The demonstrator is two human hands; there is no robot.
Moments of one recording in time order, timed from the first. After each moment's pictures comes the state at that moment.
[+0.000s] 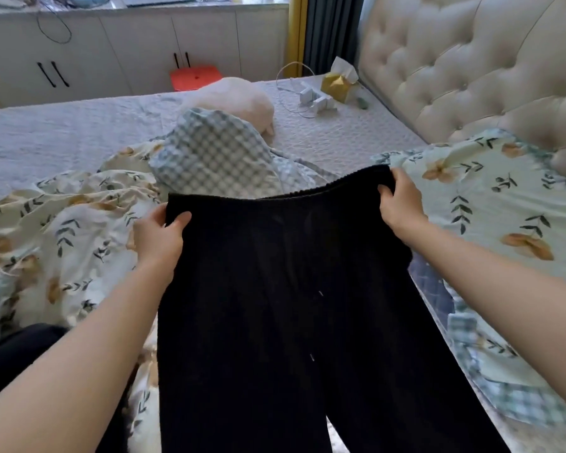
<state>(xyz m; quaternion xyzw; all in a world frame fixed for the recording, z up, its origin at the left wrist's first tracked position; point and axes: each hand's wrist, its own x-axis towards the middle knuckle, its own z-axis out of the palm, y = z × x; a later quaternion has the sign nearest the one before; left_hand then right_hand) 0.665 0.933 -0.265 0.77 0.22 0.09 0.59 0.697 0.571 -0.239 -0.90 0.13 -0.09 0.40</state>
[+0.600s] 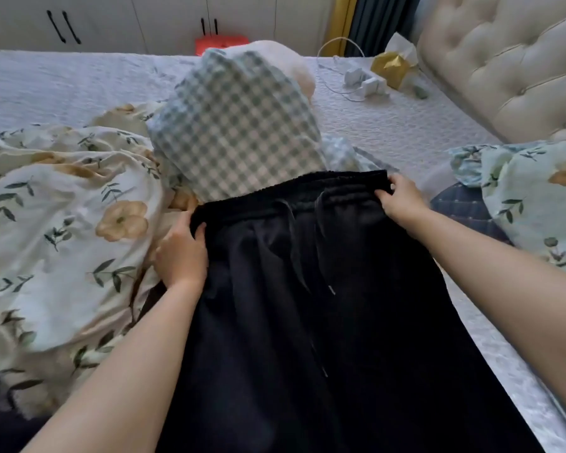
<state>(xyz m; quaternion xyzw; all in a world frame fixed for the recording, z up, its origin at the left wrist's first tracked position) 0.757 0.956 -0.467 0.91 0.24 0.16 0.29 0.860 0.619 -0.405 -0.95 0.11 -0.01 0.30</state>
